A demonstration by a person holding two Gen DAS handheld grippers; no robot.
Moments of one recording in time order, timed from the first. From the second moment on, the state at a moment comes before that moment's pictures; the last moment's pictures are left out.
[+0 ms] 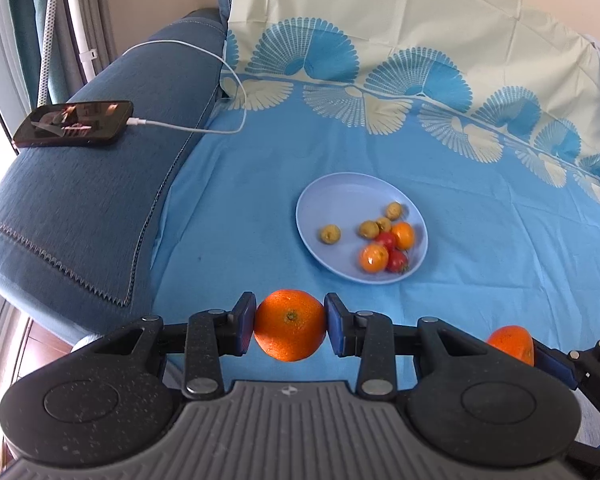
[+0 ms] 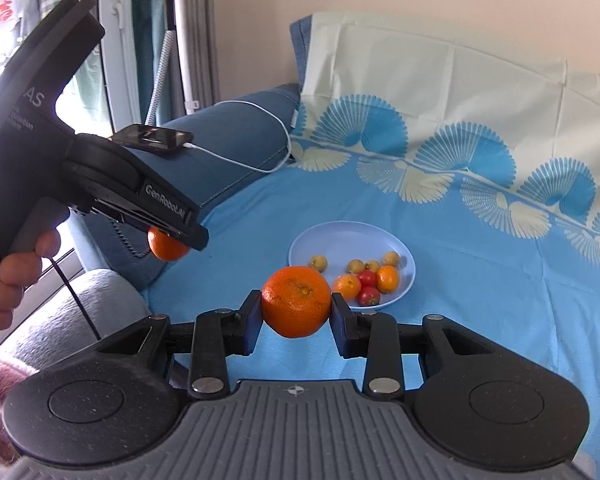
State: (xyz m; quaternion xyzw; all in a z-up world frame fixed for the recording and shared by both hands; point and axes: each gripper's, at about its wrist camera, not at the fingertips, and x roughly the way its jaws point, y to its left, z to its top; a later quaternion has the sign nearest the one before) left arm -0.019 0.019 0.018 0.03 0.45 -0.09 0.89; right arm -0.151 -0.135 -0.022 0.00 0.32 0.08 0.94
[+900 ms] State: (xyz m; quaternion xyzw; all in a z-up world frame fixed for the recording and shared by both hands) left arm 0.133 -0.032 -0.029 0.03 0.46 -0.08 0.88; right arm 0.011 -0.179 -0.074 0.03 0.35 0.04 0.94
